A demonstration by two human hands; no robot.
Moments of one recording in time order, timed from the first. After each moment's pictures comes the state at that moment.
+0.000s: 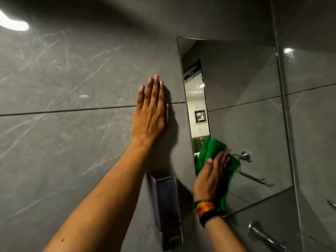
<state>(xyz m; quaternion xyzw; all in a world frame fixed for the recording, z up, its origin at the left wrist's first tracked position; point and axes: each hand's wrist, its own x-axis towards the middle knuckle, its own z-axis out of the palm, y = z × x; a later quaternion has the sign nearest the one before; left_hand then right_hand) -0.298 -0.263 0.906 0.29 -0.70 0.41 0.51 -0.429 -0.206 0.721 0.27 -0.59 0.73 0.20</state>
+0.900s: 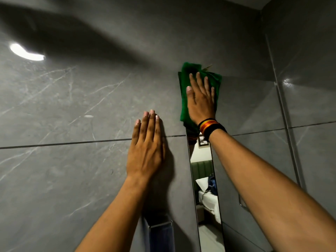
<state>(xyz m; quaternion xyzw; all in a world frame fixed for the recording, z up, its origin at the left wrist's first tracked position) -0.302 -0.268 0.903 0.30 -0.67 0.44 0.52 -0.493 -0.220 1.033 0.48 -0.53 0.55 0.43</state>
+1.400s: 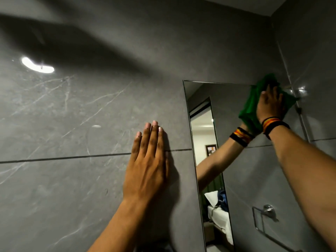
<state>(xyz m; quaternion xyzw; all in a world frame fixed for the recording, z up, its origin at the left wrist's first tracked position) -0.305 -0.267 0.902 0.28 -0.66 0.45 0.54 -0.705 -0.192 1.062 0.30 -0.63 0.64 0.33</state>
